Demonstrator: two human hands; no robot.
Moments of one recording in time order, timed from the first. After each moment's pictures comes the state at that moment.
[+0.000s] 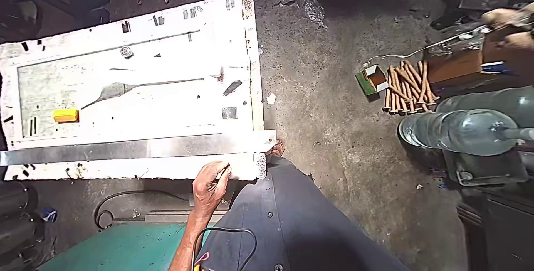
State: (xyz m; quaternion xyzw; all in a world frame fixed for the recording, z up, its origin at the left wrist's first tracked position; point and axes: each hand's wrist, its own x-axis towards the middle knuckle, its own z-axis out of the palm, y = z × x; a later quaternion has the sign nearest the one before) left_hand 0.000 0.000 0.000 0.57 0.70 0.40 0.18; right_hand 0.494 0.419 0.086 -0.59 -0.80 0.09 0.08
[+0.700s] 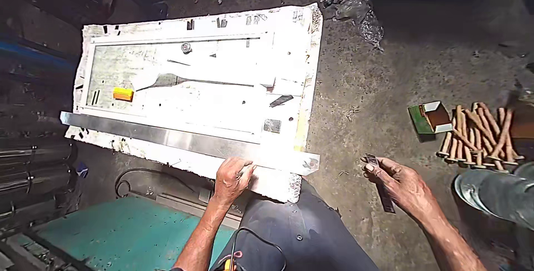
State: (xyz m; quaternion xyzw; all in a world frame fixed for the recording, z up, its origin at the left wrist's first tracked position) left_hand -0.056 0.016 -0.015 0.56 0.77 0.27 0.12; right_hand 0.335 0.231 -0.033 -0.58 -0.65 0.48 0.04
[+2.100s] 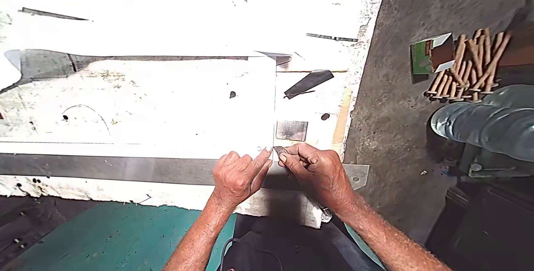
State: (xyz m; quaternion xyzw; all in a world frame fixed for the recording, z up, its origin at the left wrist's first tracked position) left_hand -0.116 0.074 -0.104 0.66 0.70 0.25 0.13; right_hand 0.079 0.182 -0.079 -0.47 -0.70 0.53 0.09
